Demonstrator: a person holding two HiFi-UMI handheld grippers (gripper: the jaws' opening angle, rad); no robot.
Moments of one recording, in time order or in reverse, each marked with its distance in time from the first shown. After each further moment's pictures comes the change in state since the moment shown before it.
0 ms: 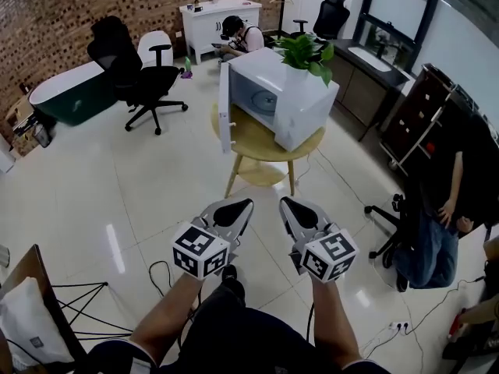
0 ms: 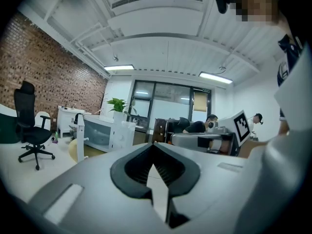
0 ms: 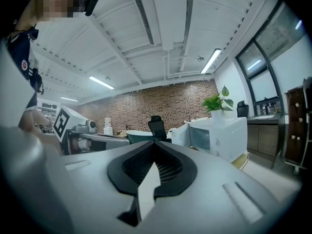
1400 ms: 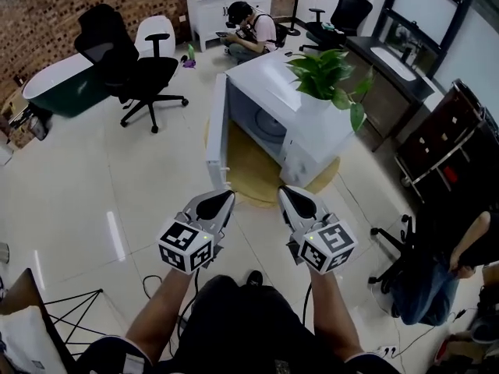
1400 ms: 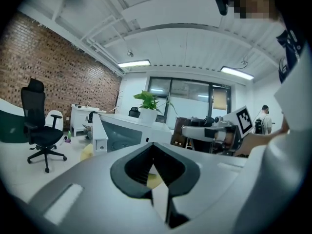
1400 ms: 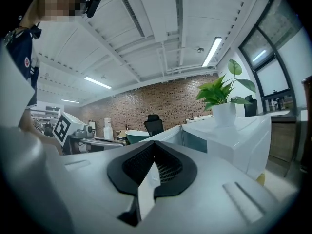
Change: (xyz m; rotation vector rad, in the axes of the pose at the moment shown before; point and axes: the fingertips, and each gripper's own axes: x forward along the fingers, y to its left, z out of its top) left arm 0.136 0.194 0.027 -0.034 0.024 0.157; right arm 0.173 -0.166 0.033 0.014 0.017 0.062
